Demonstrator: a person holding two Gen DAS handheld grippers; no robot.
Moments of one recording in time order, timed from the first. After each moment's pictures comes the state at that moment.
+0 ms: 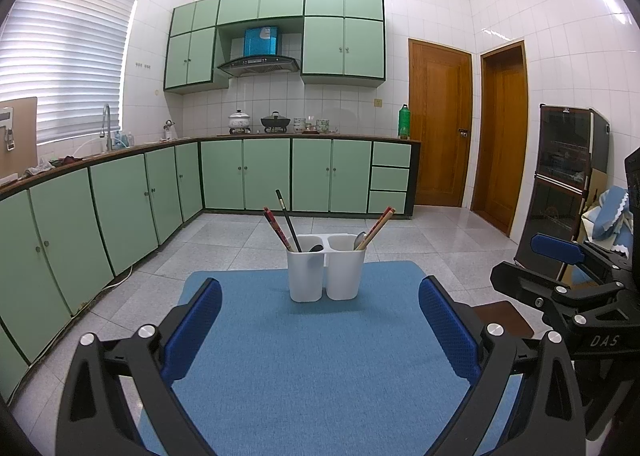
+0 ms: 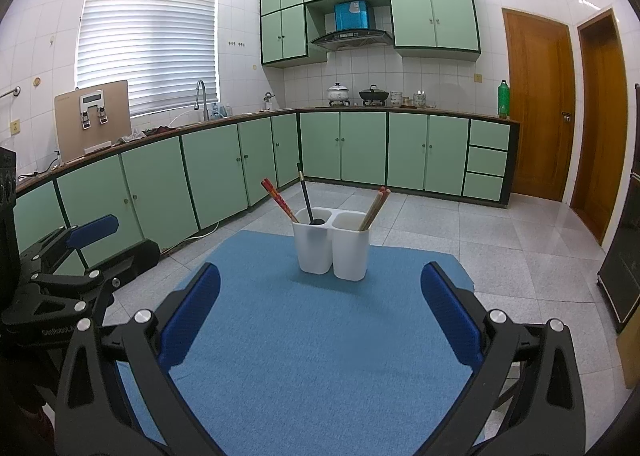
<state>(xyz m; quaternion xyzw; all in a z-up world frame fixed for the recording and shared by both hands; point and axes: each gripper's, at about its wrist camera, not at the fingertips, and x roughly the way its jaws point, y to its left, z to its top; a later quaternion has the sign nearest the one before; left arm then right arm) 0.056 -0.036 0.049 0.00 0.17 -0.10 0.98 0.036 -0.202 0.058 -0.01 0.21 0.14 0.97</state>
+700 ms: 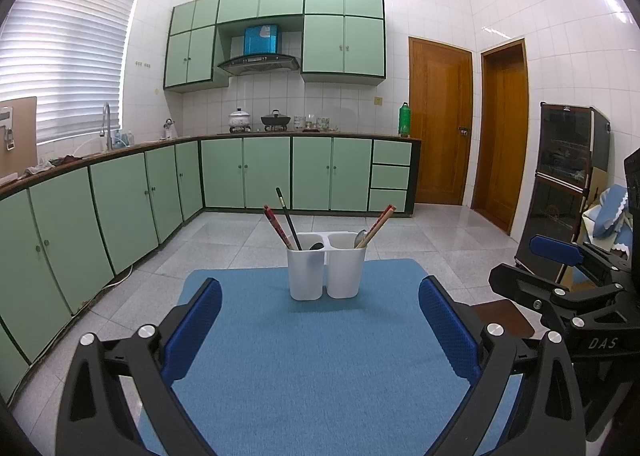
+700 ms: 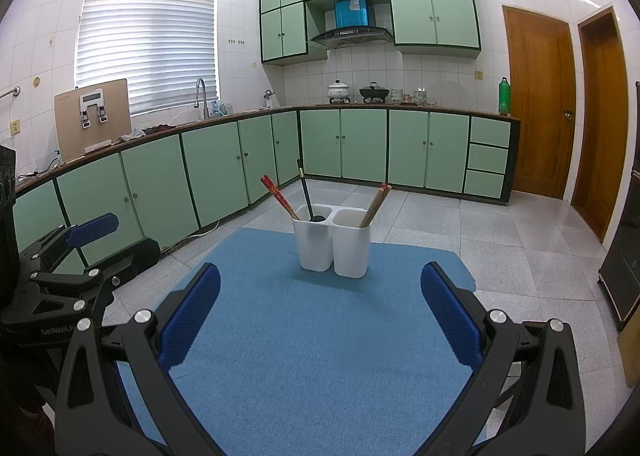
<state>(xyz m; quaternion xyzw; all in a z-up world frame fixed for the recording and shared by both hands) 0.055 -0.035 0.048 0.00 0.17 -0.10 0.98 0.035 -0.199 0.052 -0.01 0.21 0.14 0.97</state>
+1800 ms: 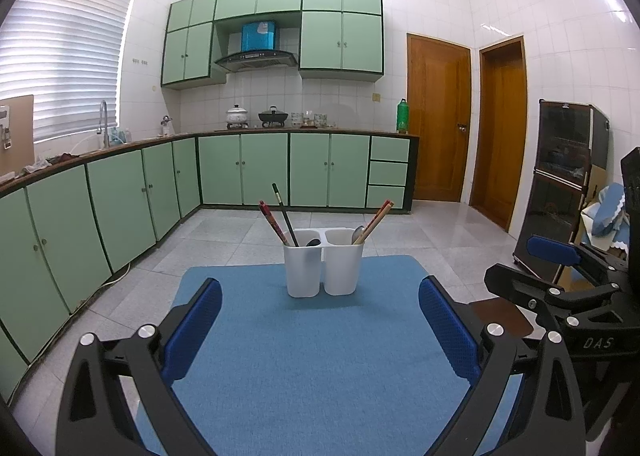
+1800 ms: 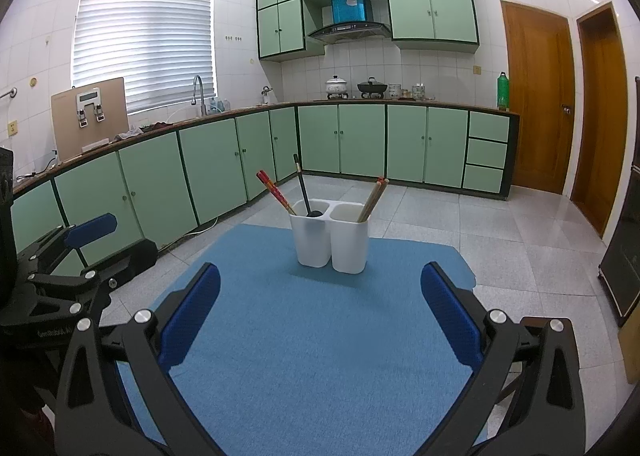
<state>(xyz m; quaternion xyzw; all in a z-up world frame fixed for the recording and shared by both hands) 0.058 -0.024 0.040 0.00 0.18 -0.11 0.98 0.038 -0.202 0.047 -0.01 0.22 0.13 0.97</state>
